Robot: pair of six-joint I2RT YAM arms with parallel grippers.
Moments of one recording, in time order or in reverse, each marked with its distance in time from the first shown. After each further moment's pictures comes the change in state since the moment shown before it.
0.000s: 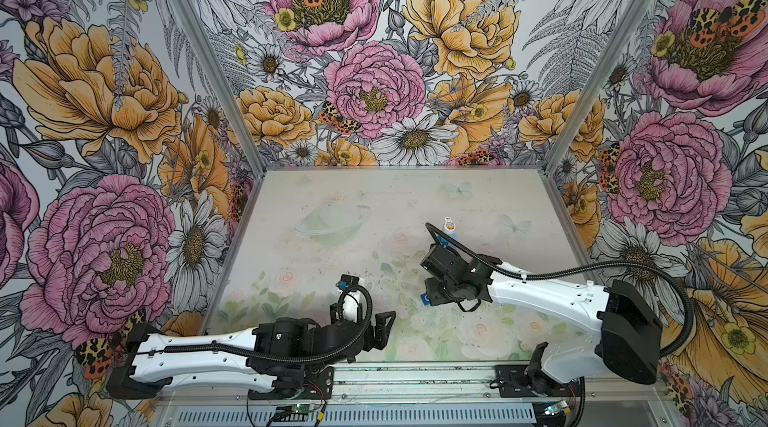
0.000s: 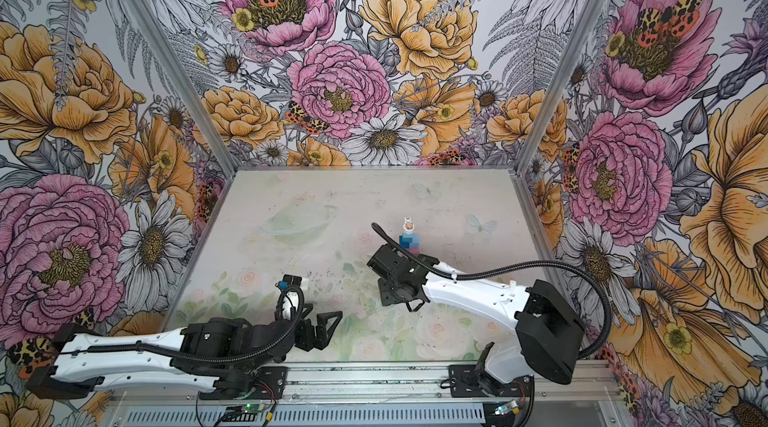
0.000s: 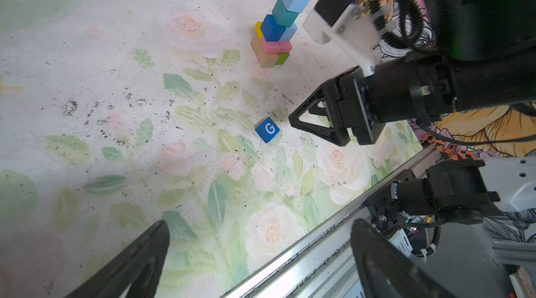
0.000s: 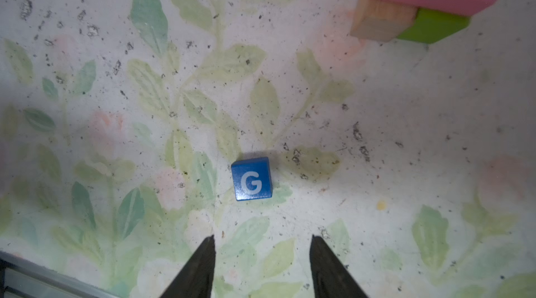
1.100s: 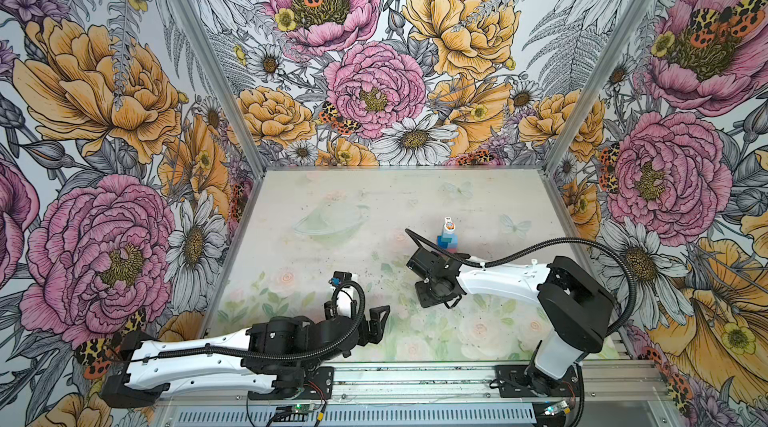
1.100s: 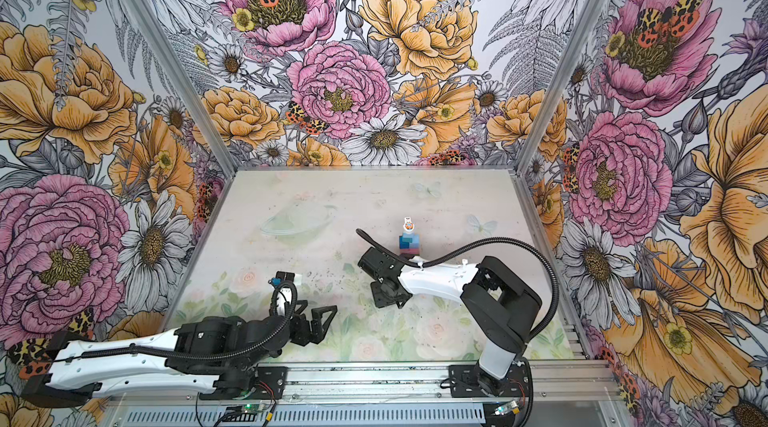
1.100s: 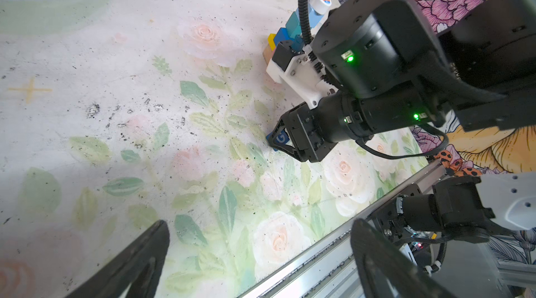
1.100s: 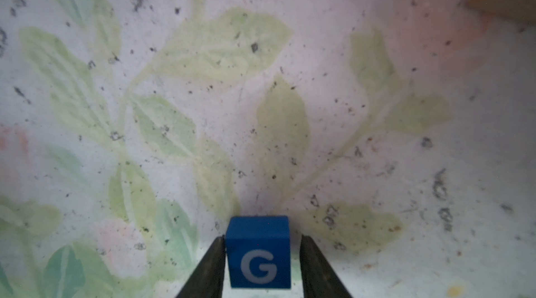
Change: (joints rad) left arm 0.053 -0.038 -0.002 -0.029 0.000 0.001; right arm -0.034 0.232 0.030 0.104 -0.060 -0.063
